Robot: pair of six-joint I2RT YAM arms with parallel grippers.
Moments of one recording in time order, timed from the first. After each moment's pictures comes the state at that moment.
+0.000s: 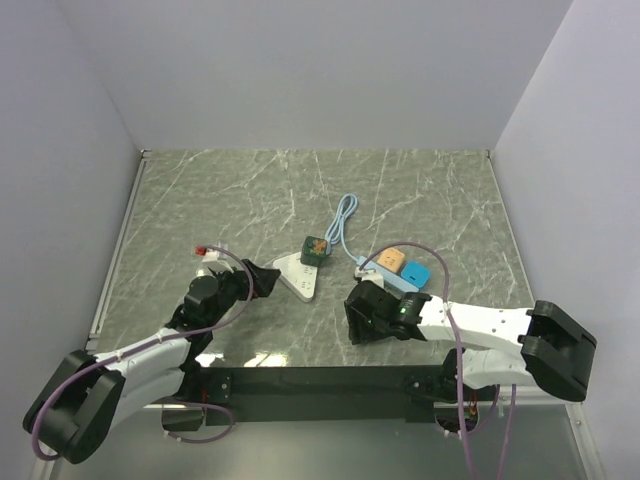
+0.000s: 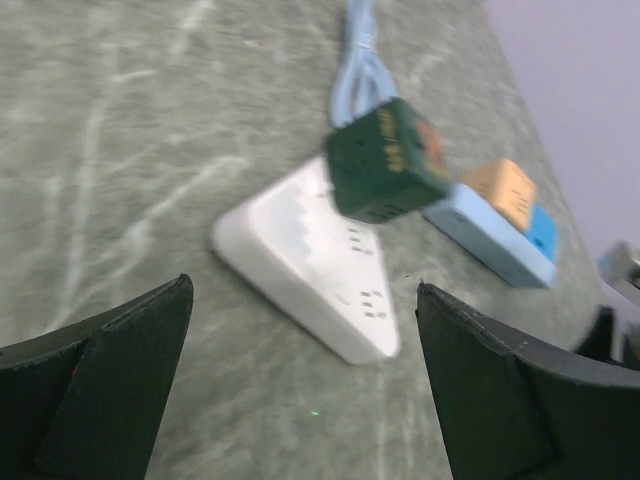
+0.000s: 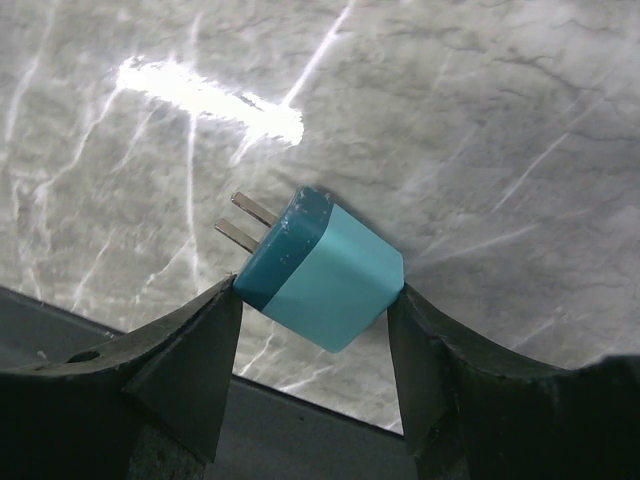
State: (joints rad) left arm -0.49 0.96 0.07 0.69 -0.01 -0.68; right arm 1.02 1.21 0.55 -0.46 0.16 0.76
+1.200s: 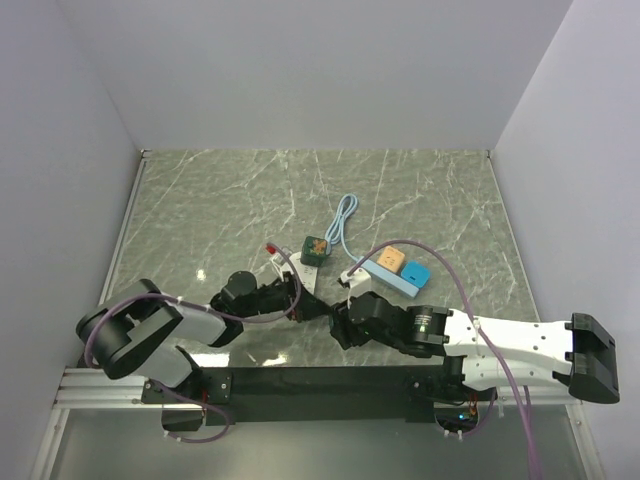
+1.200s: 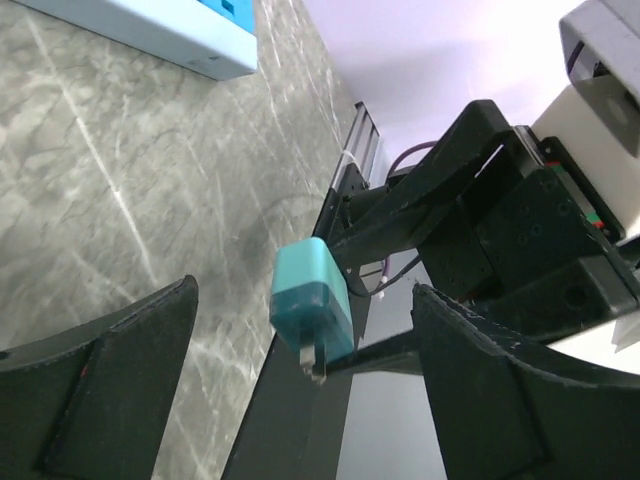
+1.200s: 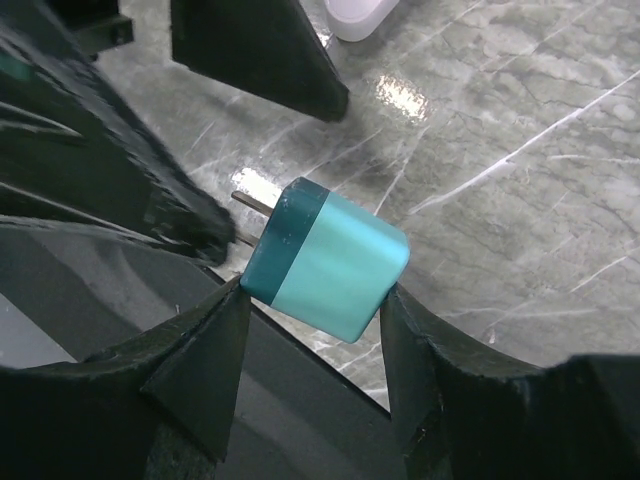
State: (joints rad) left arm -0.78 1.45 0.23 1.13 0.53 -0.97; right arm 1.25 1.01 0.61 -0.38 0.30 0.62
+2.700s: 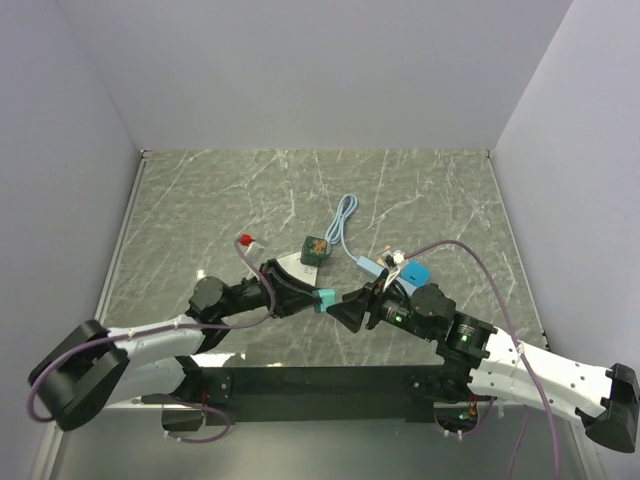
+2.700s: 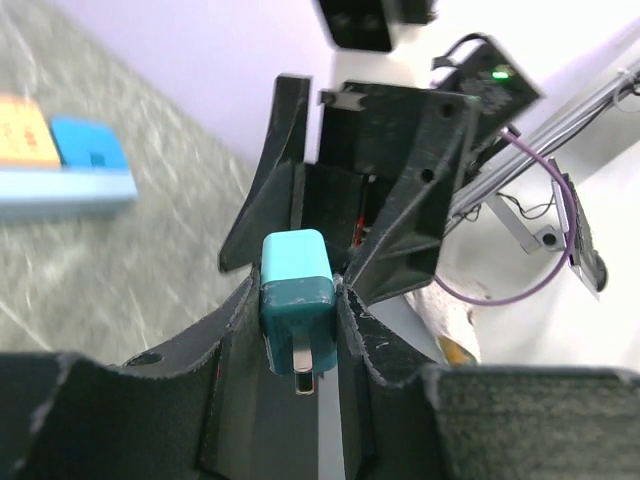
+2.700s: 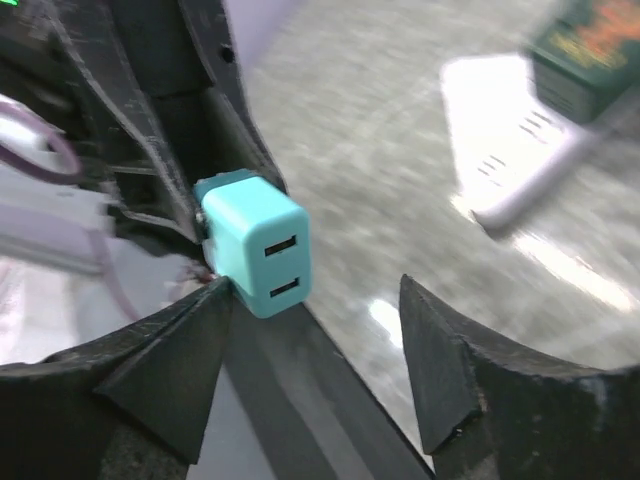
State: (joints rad) left arm -0.75 1.17 0.22 1.21 0.62 -0.94; right arm 1.06 0.63 0.40 0.01 0.06 0.67
